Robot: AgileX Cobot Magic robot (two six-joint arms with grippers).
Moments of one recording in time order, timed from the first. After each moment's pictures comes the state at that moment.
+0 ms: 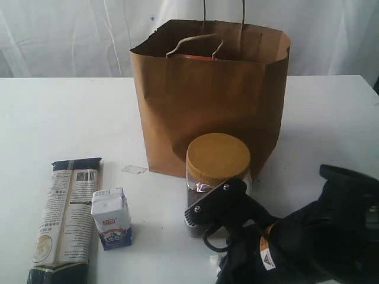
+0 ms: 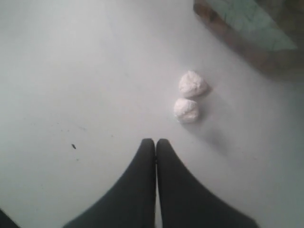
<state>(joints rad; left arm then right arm) -0.02 0.21 0.02 0.74 0.26 -1.15 0.94 1.40 -0.61 0.02 0.44 0.13</state>
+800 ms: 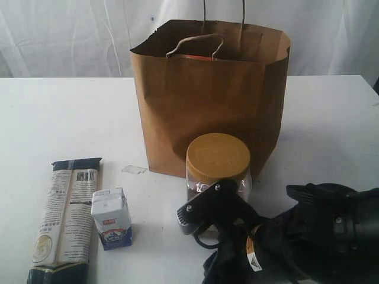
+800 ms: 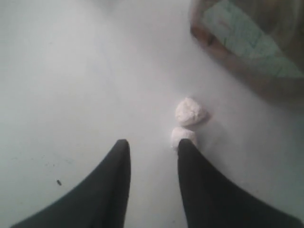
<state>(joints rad) -0.02 0.21 0.02 0.74 0.26 -1.15 0.95 1.49 -0.61 -0.11 0.32 0.29</state>
